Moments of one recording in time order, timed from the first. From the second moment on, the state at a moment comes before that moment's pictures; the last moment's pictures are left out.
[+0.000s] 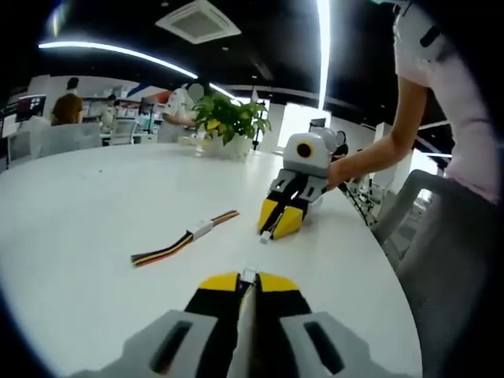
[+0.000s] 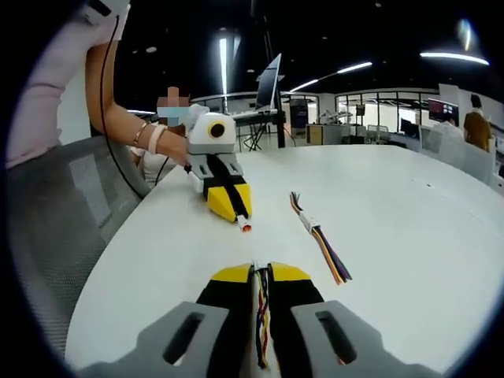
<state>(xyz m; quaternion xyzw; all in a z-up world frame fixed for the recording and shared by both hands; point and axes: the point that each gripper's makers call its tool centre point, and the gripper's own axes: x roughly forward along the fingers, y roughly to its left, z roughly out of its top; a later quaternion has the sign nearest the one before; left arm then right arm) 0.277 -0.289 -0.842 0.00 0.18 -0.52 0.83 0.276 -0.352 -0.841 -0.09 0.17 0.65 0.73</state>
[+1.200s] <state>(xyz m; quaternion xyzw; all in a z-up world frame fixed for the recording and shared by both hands) 0.278 -0.308 -0.835 0.02 0.18 -0.55 0.82 0.277 -0.328 -0.840 -0.07 0.17 0.67 0.72</state>
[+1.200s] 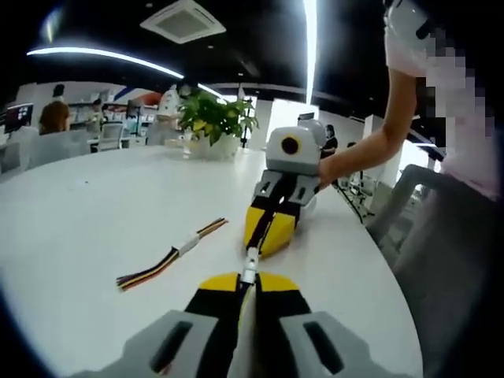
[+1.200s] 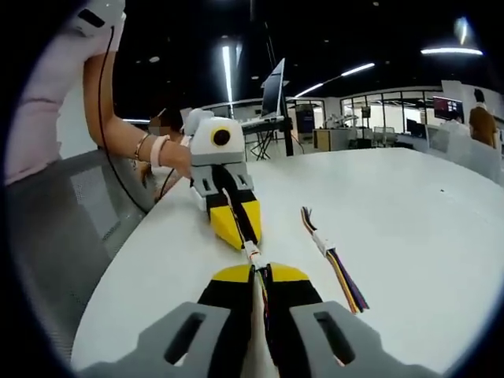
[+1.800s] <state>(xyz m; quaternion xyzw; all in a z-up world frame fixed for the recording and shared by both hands) 0.278 -0.312 -0.834 0.02 0.18 -0.55 0.81 0.281 -0.330 -0.847 -0.08 0.18 0.67 0.72</state>
